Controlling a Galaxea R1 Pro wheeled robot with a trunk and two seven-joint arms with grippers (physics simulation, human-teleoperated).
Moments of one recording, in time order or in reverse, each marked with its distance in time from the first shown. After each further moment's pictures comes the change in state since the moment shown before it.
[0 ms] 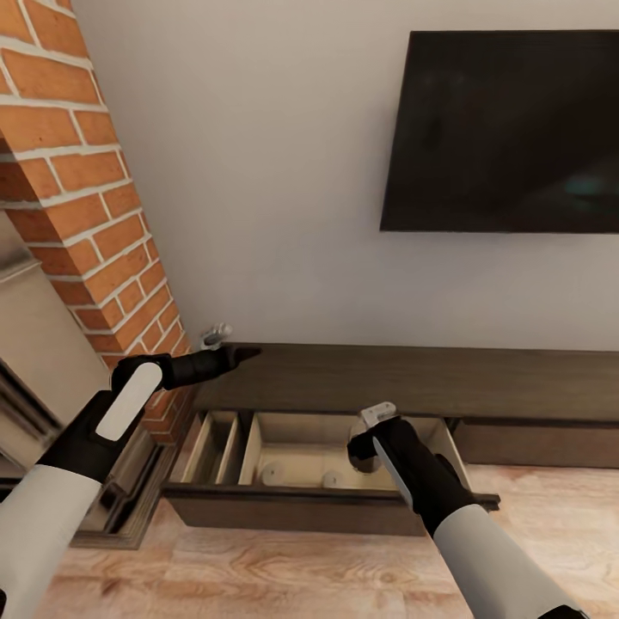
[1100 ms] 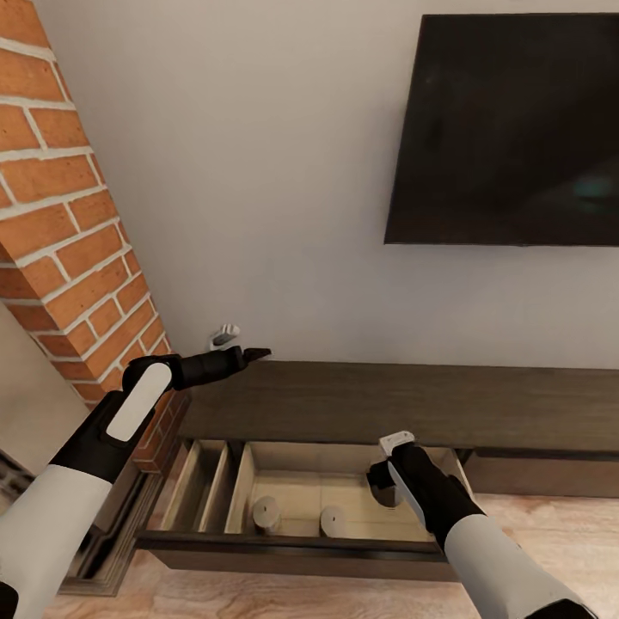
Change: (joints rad) left arm 0.001 -0.038 -0.004 0.000 -0.004 0.001 0.000; right arm 0.007 -0.033 -0.044 0.238 -0.005 -0.109 -0.028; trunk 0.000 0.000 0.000
